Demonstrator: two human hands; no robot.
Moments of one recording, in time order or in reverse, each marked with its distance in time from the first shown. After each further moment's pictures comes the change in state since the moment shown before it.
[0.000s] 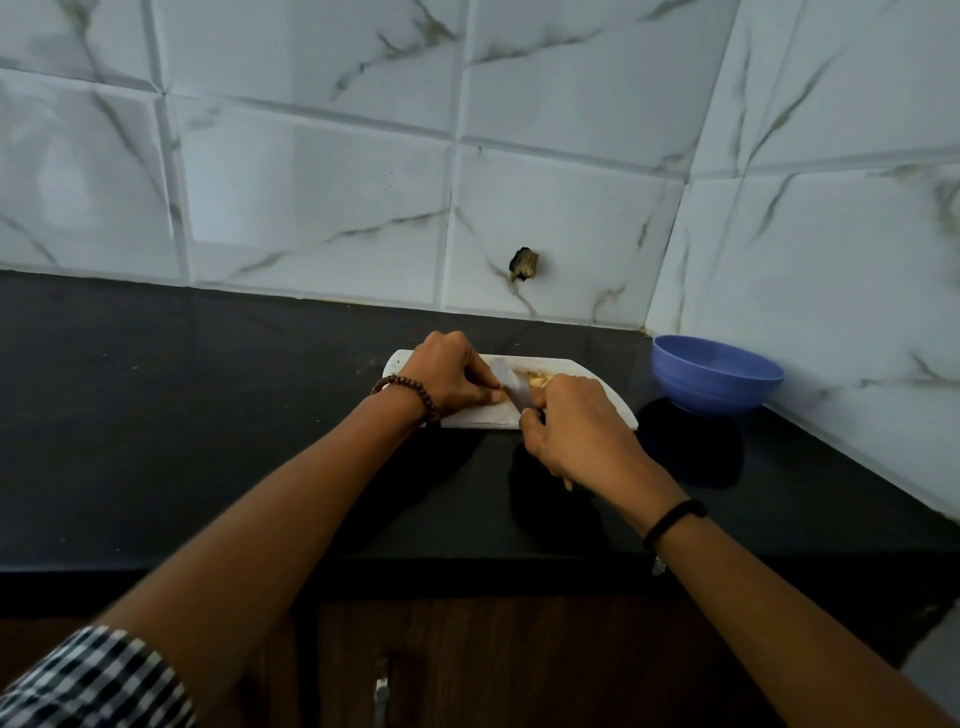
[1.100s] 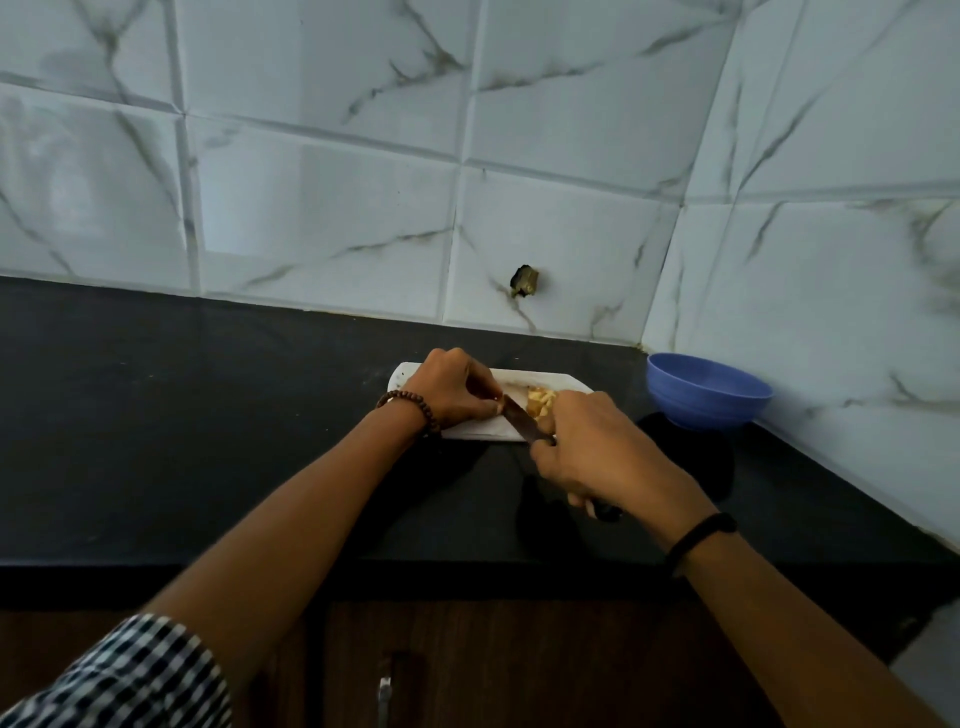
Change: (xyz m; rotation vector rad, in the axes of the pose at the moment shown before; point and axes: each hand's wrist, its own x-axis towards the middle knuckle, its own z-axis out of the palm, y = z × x) left_hand -0.005 0.000 -0.002 -0.063 0.005 0.017; right_hand -0.026 -0.019 -0.036 -0.102 -0.195 0.090
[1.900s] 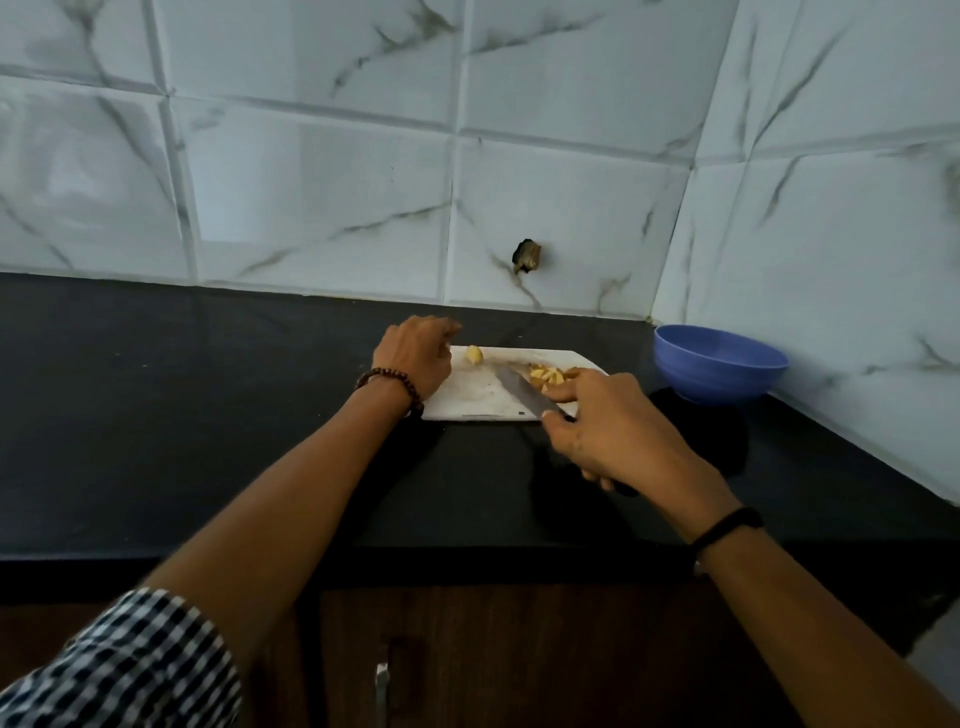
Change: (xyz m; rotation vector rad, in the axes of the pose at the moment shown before) left_hand 0.018 -0.034 0.003 0.346 0.217 -0.076; right_hand 0.012 0.029 0.011 0.123 0.115 -0.024
